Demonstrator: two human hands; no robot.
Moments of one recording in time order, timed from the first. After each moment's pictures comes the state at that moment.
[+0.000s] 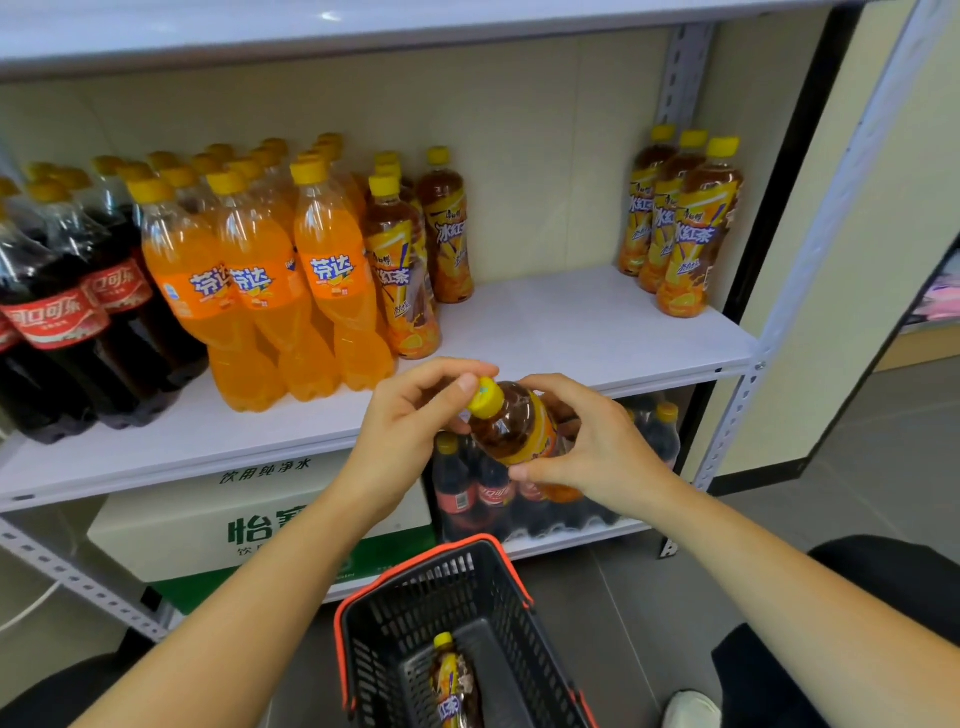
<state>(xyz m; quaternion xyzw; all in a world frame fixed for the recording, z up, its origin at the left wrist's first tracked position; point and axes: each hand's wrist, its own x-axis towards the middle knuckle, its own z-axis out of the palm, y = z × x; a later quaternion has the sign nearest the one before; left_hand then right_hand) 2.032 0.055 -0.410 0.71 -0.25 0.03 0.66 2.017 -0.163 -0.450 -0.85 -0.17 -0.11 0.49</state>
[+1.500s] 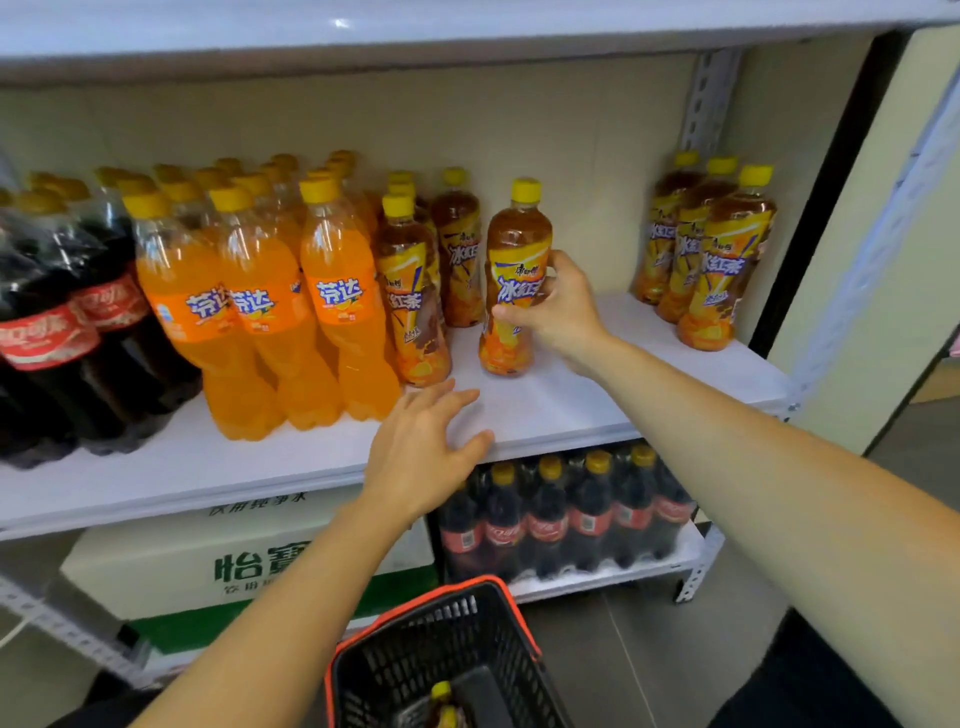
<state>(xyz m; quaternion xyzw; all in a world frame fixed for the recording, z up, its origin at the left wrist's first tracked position) 2.094 0.057 -0.443 0.95 -0.16 0.13 0.24 2.190 -0.137 -0.385 -0.76 -0.03 -0.18 0.63</state>
